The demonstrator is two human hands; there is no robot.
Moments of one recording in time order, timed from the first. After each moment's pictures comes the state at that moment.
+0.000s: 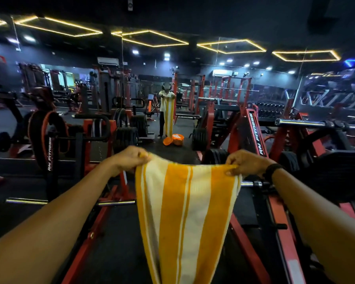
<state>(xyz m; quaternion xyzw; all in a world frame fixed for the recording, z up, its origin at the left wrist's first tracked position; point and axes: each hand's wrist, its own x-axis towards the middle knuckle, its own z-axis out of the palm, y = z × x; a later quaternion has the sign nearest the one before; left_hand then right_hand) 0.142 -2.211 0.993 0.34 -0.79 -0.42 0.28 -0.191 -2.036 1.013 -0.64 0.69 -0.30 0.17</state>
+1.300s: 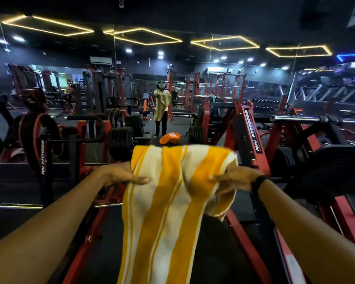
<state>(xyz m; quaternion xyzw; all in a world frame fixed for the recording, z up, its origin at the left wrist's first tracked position) 0.150 -2.204 0.978 0.30 -0.76 -0.56 0.11 -0.172 -2.037 0.974 -0.46 0.59 -0.43 0.51</state>
